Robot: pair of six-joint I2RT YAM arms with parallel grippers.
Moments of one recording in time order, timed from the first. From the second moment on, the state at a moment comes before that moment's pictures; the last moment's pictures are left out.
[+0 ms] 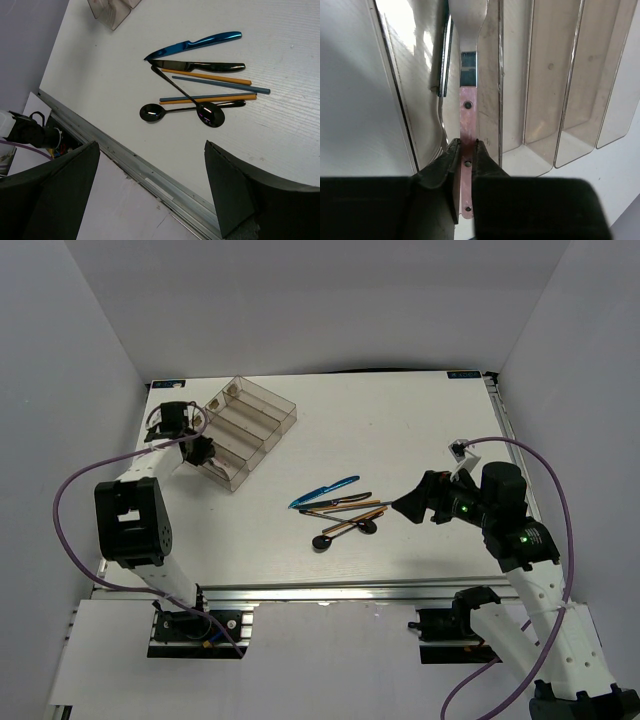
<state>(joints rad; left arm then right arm) 0.09 1.72 1.18 -0.37 -0.03 -0.92 0.26 0.68 0.80 -0.60 -0.53 0.36</state>
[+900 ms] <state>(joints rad) -0.52 1.85 1.71 -0.49 -0.10 -0.32 0.26 0.71 0.80 -0.62 -0.48 0.35</state>
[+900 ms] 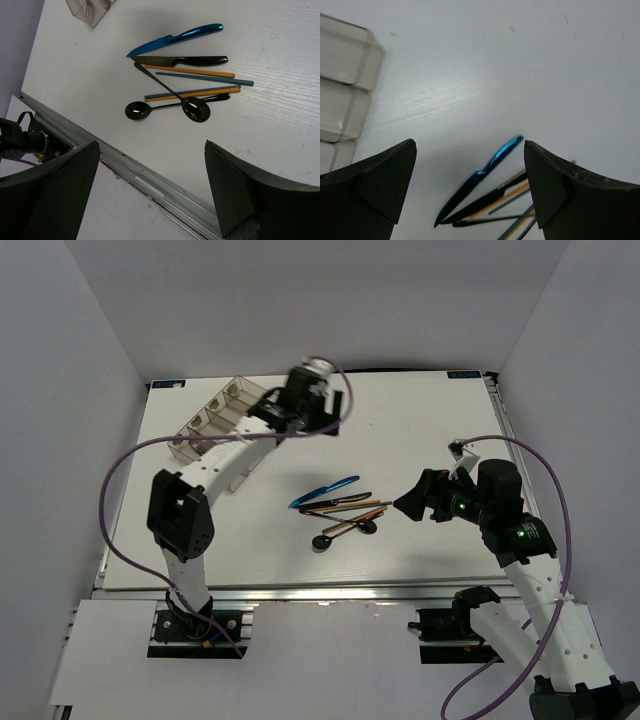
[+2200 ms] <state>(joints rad) -0.77 2.43 2.10 -0.91 0.04 0.24 0.26 0.66 0.84 -0.76 -0.45 0.28</state>
